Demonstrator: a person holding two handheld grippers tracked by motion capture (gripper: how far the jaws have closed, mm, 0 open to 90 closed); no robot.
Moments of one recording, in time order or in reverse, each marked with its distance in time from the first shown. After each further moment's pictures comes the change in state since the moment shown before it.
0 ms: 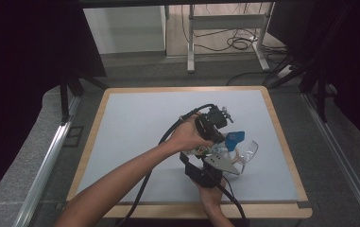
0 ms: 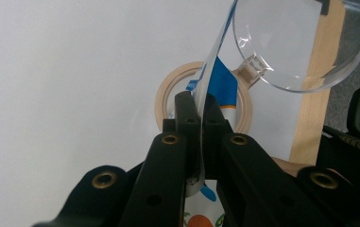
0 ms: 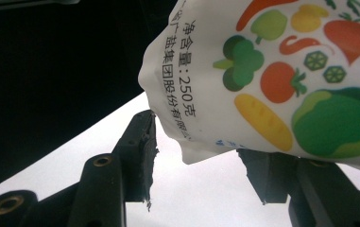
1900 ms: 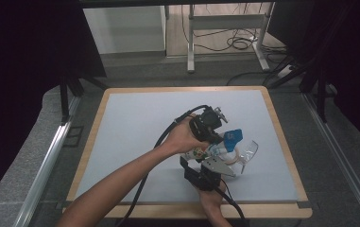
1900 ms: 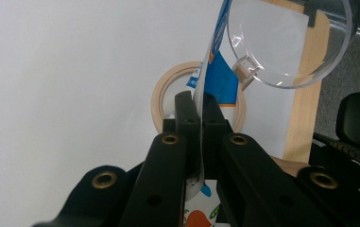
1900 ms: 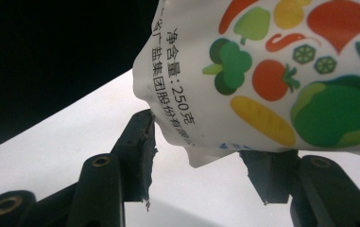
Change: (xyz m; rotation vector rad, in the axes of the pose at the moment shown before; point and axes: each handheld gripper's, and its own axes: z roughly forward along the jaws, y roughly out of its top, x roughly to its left) left arm 0.000 -0.014 -0.006 -0.058 -0.025 -0.017; right arm 0.001 -0.011 0.000 0.077 -0.039 -0.057
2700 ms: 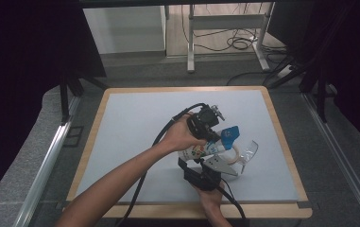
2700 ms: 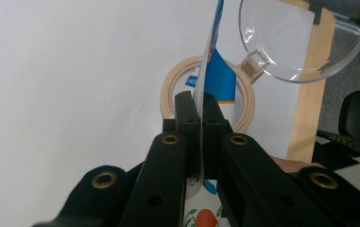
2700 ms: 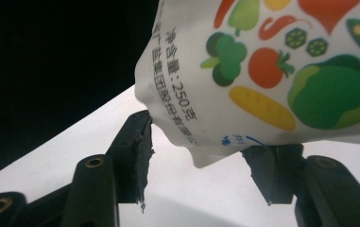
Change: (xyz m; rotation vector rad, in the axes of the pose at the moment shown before) left arm 0.009 -0.003 -0.003 0.004 -0.003 -0.019; right arm -0.005 -0.005 0.003 -0.017 0.076 0.080
